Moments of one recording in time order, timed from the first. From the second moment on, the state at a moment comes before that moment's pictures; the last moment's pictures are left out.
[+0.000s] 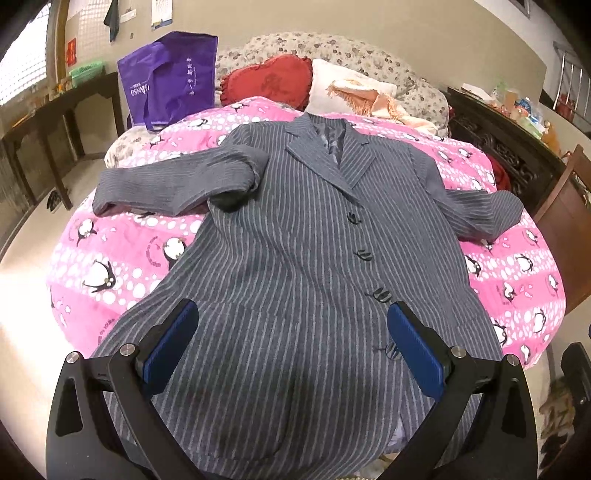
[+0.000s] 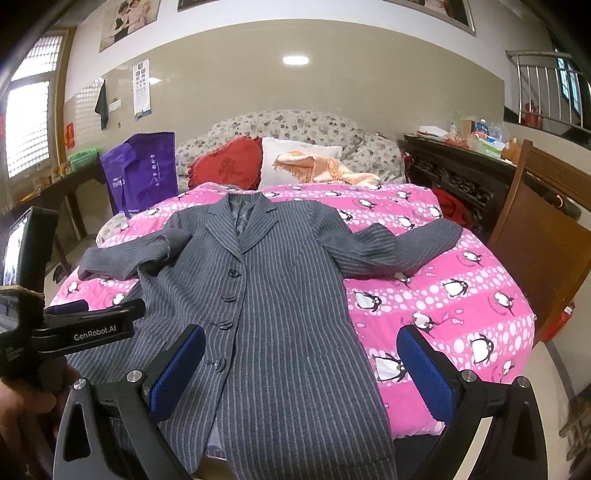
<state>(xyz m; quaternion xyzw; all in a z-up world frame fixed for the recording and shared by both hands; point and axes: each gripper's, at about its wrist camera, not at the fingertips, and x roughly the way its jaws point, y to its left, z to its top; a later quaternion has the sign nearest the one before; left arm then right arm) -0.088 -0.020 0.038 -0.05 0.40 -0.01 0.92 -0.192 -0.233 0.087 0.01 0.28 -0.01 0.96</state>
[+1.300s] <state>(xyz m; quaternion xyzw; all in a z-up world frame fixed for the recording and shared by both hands) -0.087 -0.024 0.011 -0.03 0.42 -0.01 0.91 -0.183 -0.230 0.064 0.02 0.32 0.00 0.95</state>
